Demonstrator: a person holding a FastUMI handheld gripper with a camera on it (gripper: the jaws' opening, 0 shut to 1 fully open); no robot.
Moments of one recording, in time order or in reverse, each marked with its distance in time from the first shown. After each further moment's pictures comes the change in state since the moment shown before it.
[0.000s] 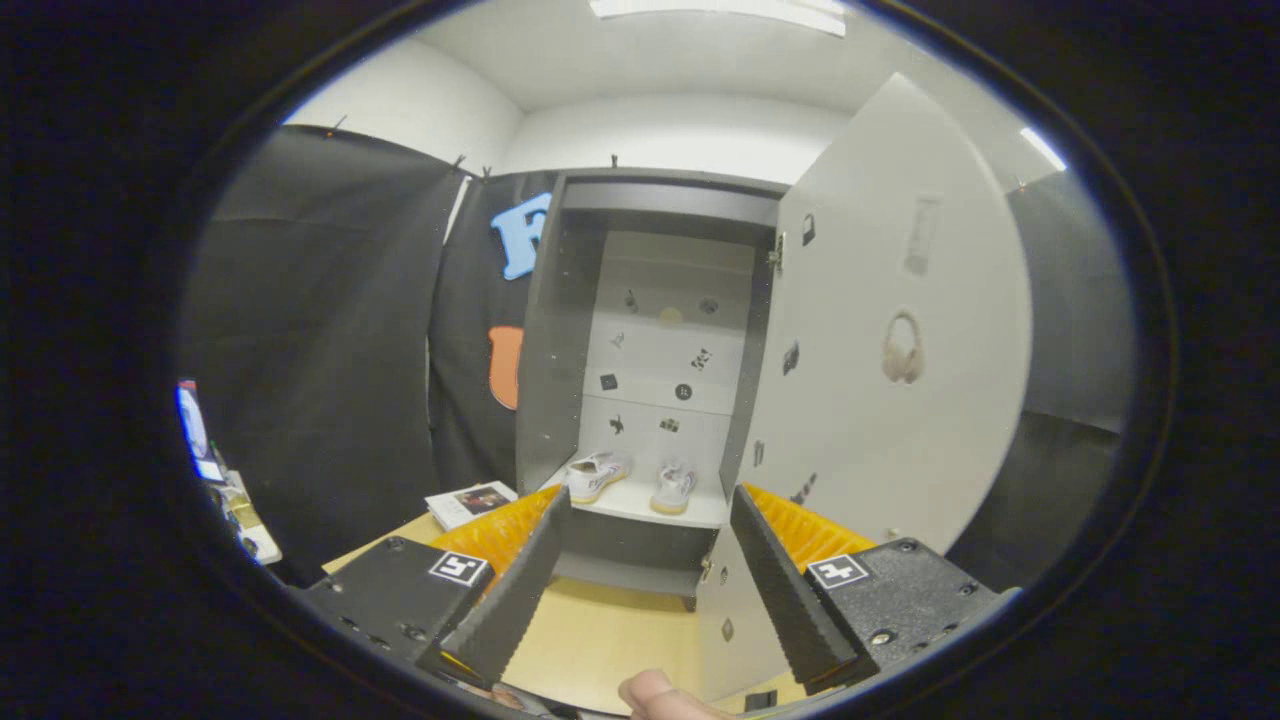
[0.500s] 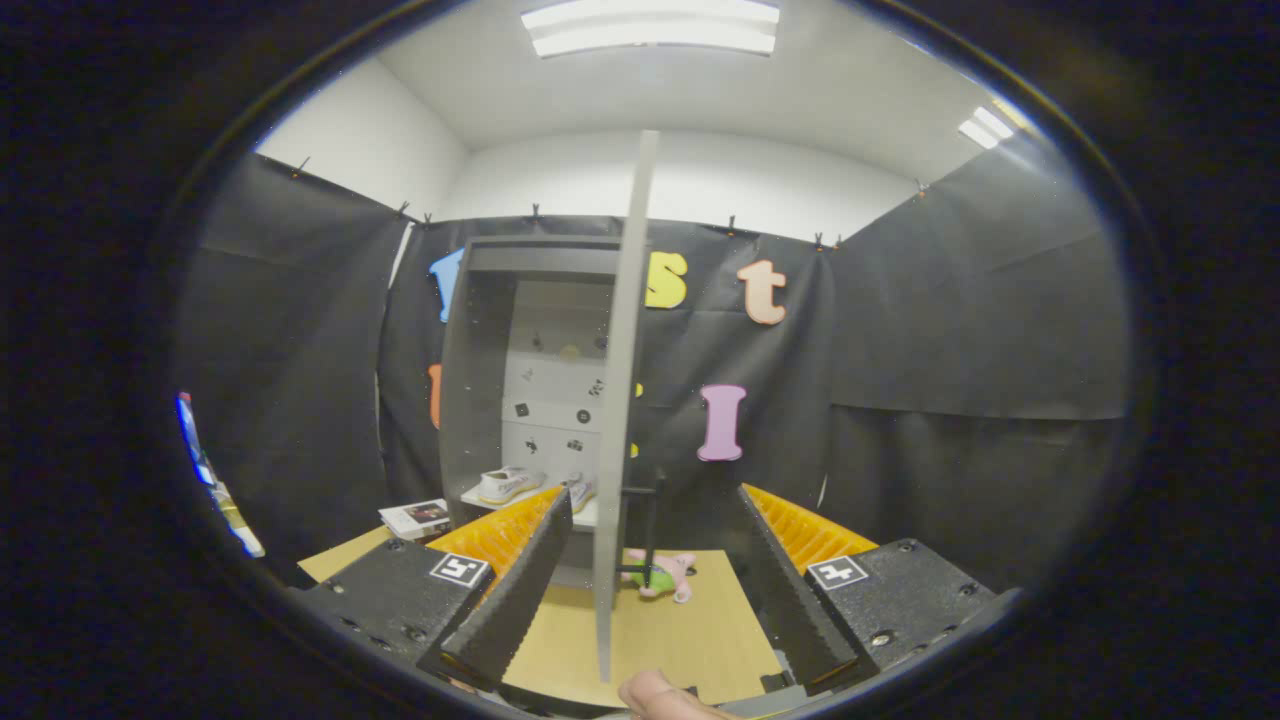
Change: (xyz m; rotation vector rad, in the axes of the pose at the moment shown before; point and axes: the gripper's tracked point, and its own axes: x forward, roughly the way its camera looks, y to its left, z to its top) arm -0.105 -0.176 -0.011 0.082 -0.067 -0.178
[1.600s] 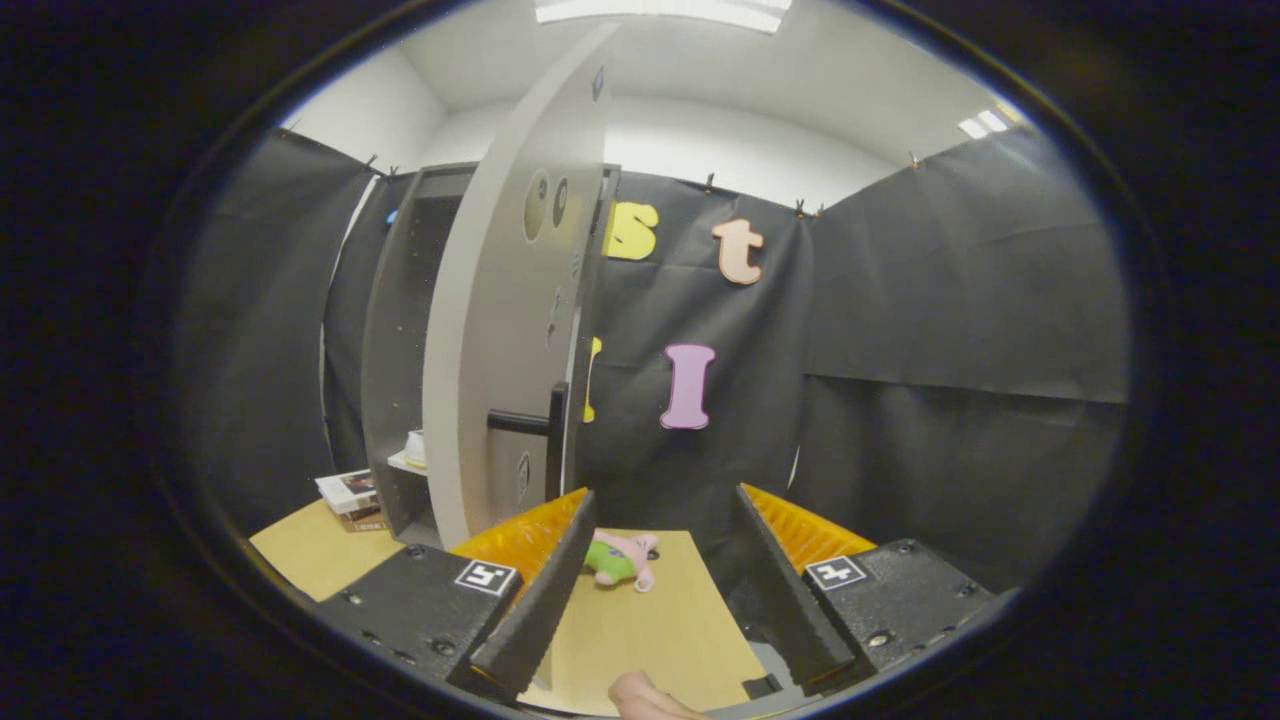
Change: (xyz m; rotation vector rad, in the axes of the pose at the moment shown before) arm 0.088 0.029 -0.062 -0.033 0.074 -0.071
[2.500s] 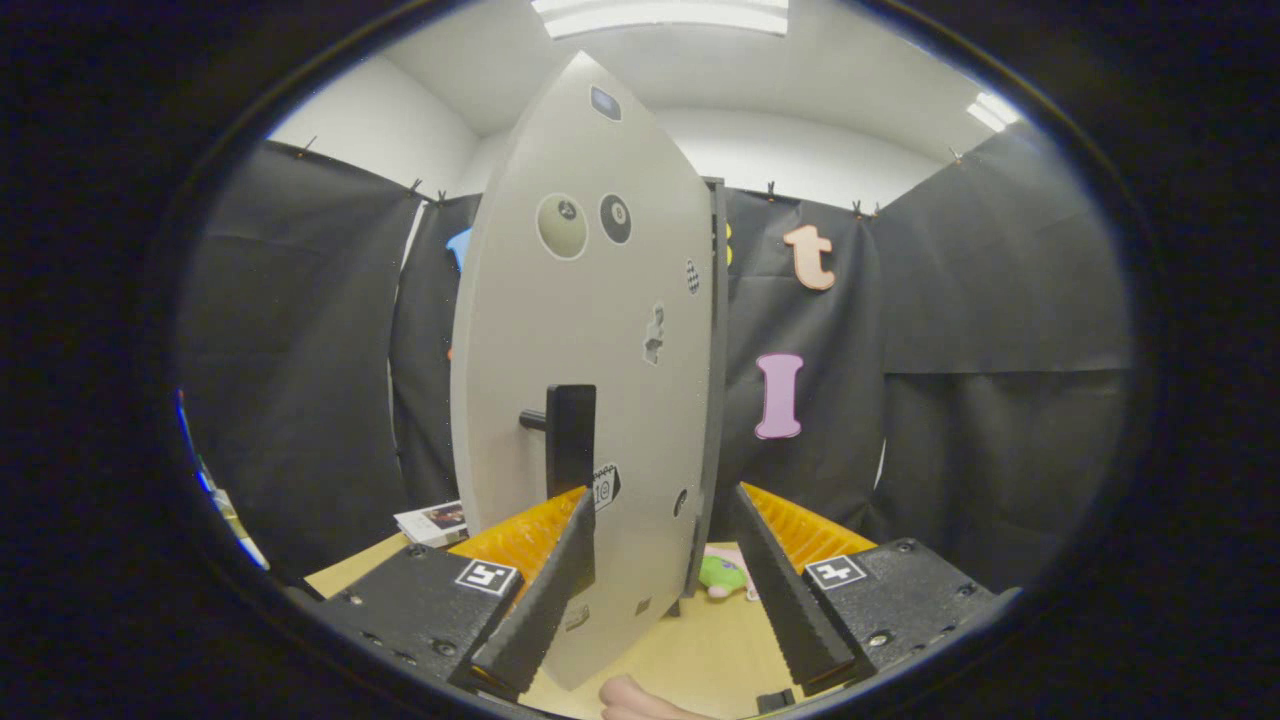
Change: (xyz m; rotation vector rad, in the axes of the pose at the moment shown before) arm 0.002 0.157 0.006 0.047 -0.067 0.158
